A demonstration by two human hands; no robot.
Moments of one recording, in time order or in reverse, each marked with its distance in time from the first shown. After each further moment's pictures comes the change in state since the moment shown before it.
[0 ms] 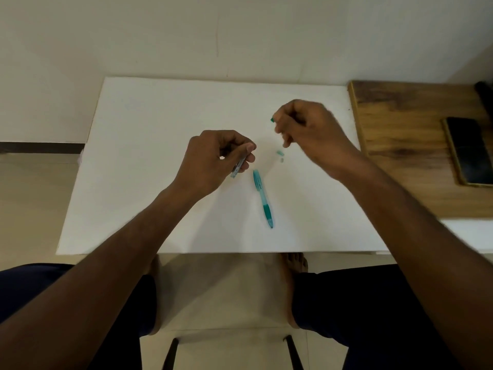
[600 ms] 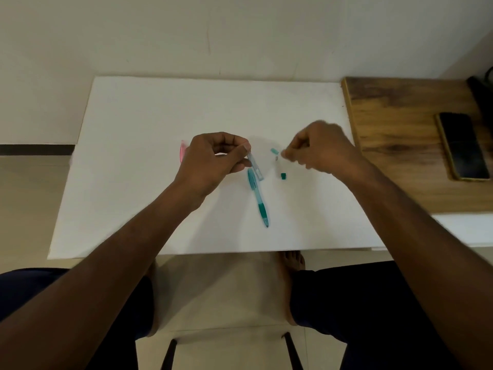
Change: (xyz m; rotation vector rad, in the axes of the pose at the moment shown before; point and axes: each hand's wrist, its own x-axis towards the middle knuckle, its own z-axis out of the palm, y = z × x) left_hand -0.002 0.004 0.012 -0.354 0.030 -0.296; right_hand 0.001 0.034 -0.016 -0.509 -0.133 0.259
